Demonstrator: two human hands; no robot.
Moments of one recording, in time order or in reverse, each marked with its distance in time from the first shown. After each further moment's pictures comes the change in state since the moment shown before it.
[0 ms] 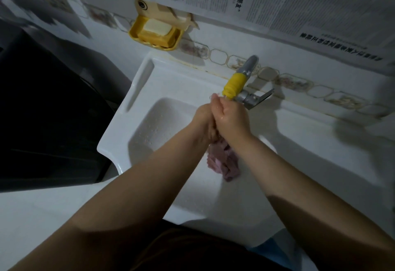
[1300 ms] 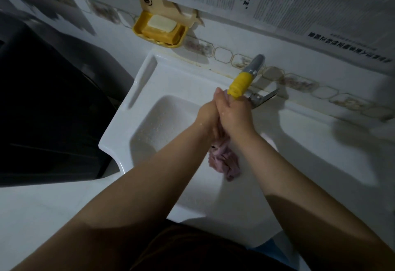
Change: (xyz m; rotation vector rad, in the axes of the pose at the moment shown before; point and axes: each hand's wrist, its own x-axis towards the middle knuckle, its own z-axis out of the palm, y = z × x) left_hand 0.024 -0.007 -0.006 -0.065 -0.071 -0.039; right_hand 0.007 -0.013 0.000 0.217 -0.101 0.306
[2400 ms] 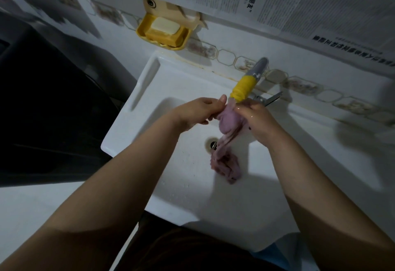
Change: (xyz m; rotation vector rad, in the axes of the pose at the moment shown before) left_hand -0.002 0.044 -0.045 0.864 -0.316 0.192; right_hand 0.014 0.027 -0.036 0.404 -0.347 0.116
